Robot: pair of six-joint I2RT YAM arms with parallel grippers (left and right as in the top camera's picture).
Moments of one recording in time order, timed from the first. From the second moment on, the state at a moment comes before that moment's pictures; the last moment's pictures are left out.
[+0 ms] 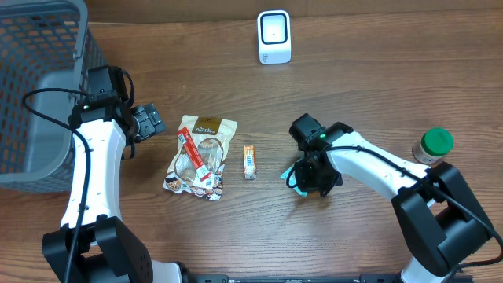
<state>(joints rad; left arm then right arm) 0.24 1.61 1.30 -0.93 -0.17 -0.28 0.61 1.84 1.13 -0.87 -0.17 0.48</state>
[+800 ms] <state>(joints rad) 0.24 1.61 1.30 -0.93 -0.17 -0.28 0.38 1.83 1.30 -0.91 -0.19 0.20</state>
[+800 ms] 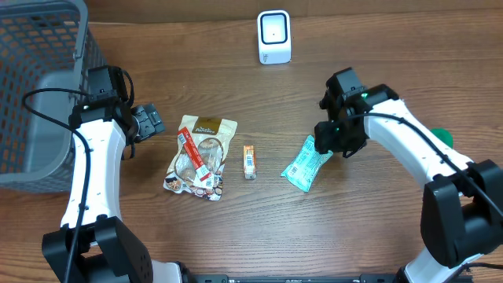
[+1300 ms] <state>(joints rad) 0.24 1.61 1.30 -0.93 -0.17 -0.28 0.38 1.83 1.11 -0.66 -0.19 0.17</state>
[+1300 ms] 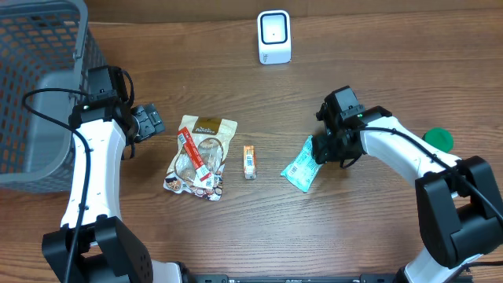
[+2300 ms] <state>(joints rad) 0.24 1.61 1.30 -0.93 -0.17 -0.28 0.34 1.78 1.04 -0.65 -0.07 0.19</state>
